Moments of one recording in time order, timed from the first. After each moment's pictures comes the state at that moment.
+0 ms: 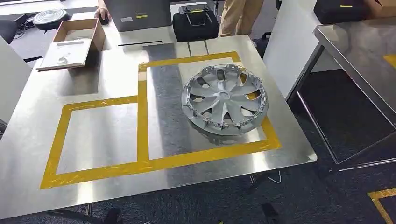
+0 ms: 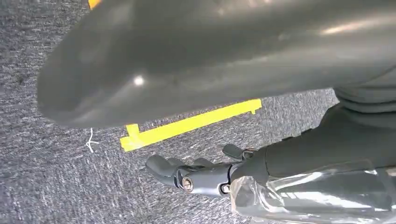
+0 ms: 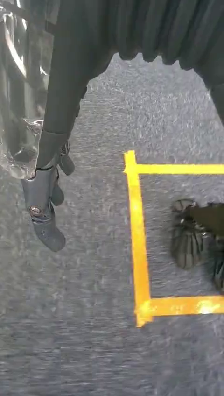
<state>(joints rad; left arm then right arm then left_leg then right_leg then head) -0.01 0.00 -0.07 -0.29 0.08 0.15 -0.01 -0.08 0.06 -0.43 -0.36 0.64 -0.04 0.07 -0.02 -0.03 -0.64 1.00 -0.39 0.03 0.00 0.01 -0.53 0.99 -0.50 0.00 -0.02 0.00</state>
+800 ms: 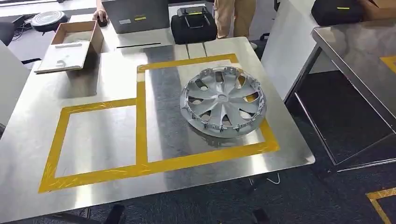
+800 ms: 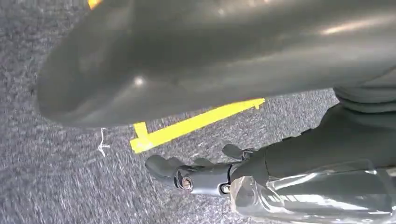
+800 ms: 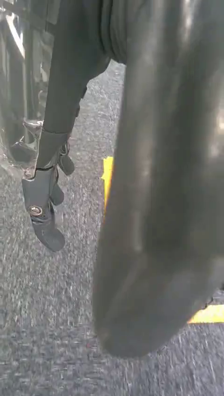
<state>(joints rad) -0.02 0.01 -0.24 -0.32 0.19 0.18 0.00 -0.05 0.06 -0.27 -0.34 0.46 -0.03 0.08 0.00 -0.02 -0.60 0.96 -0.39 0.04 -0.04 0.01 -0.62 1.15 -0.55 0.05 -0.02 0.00</state>
